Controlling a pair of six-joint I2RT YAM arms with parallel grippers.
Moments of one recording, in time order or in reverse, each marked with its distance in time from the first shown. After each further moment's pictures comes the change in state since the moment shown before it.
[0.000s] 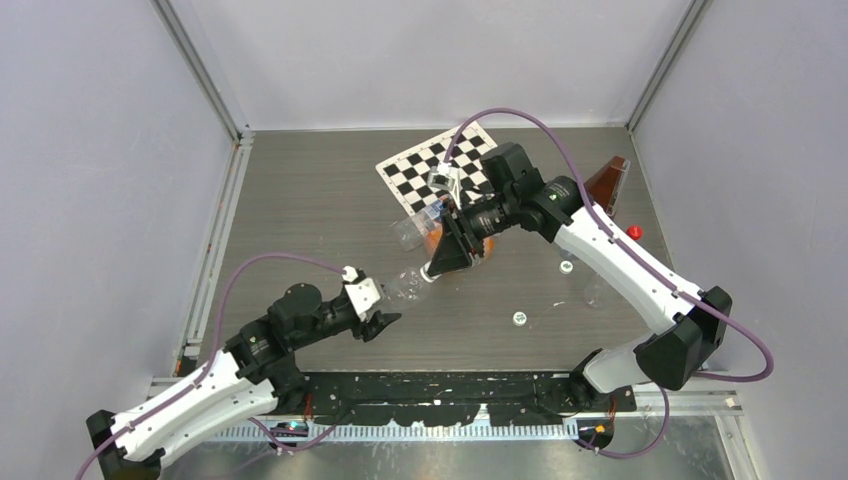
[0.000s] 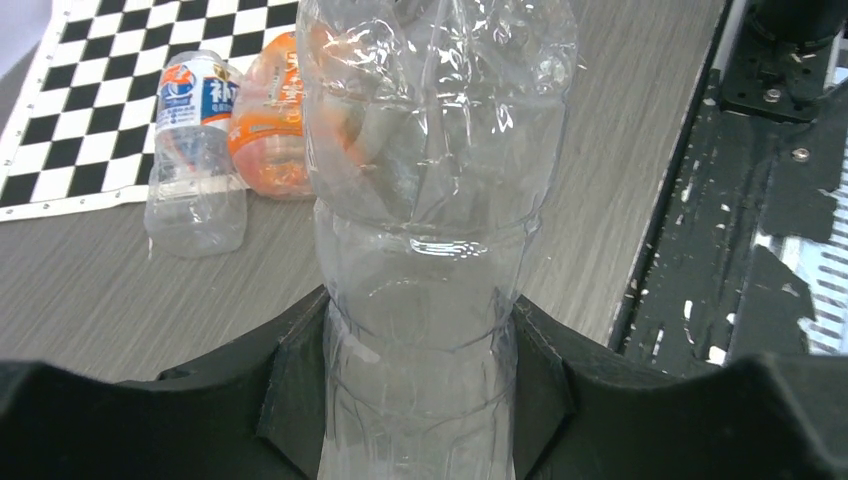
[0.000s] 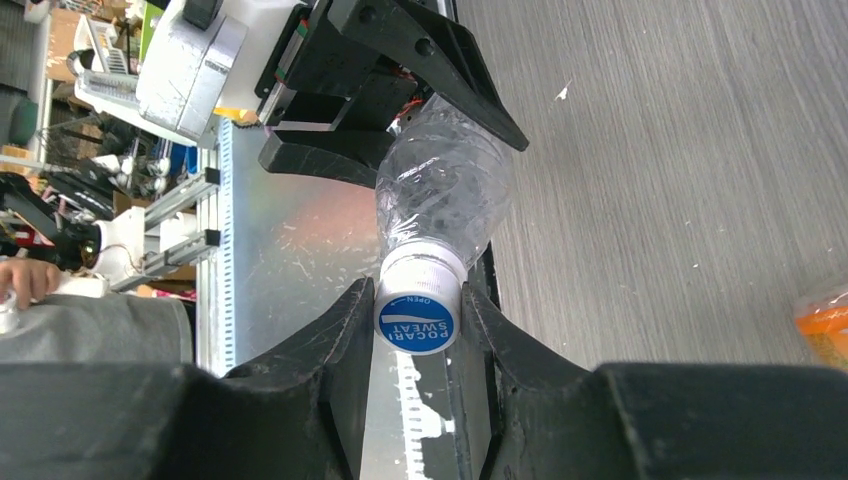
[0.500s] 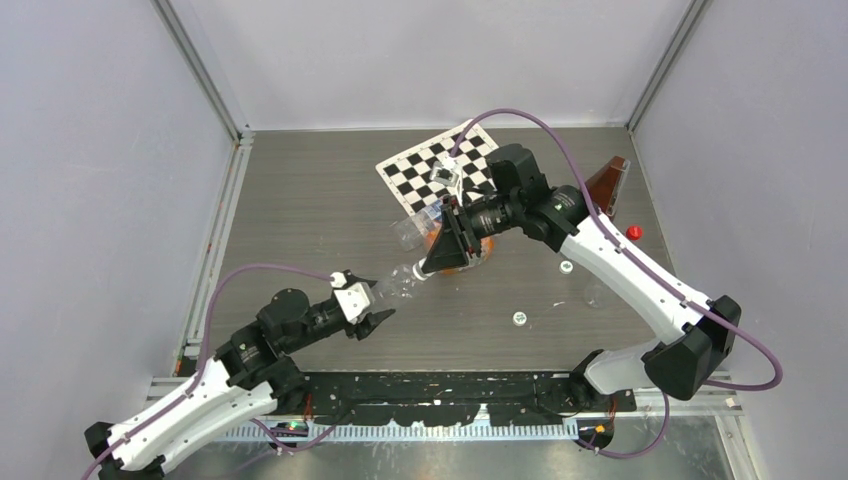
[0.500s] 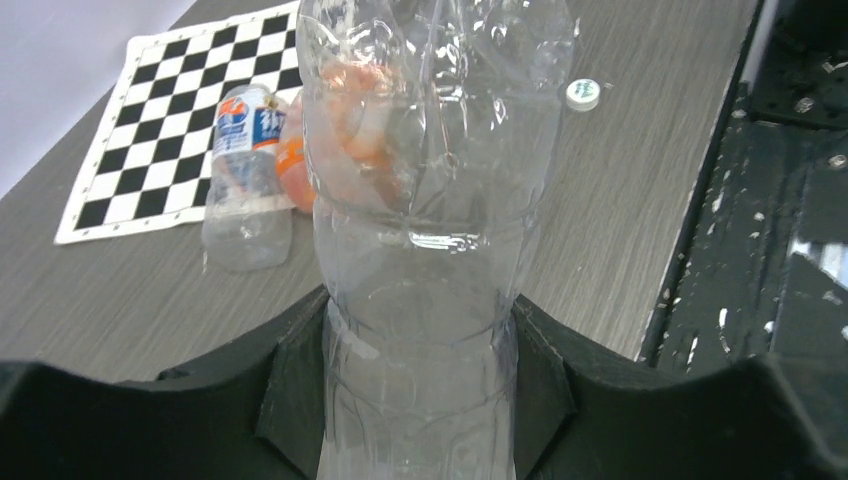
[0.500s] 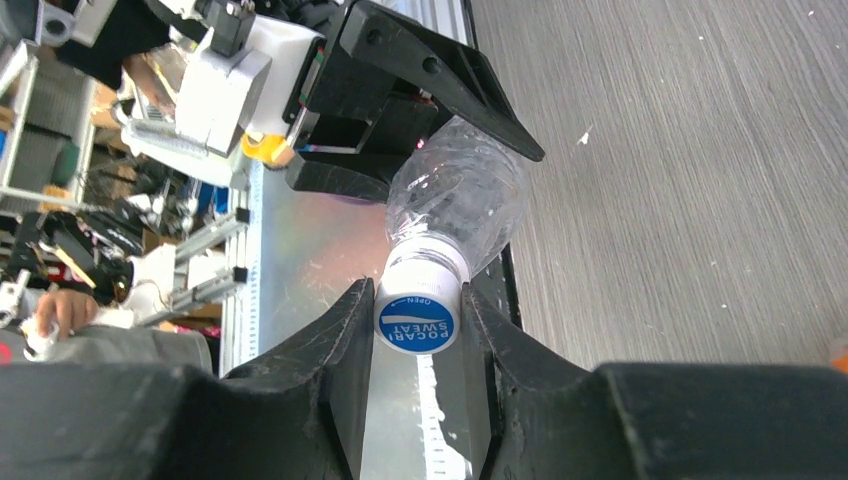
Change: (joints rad) left arm 0.005 -0.100 -0.021 -0.003 -0.028 0.077; right arm 0.010 -0.060 -0.077 0.212 -0.010 0.207
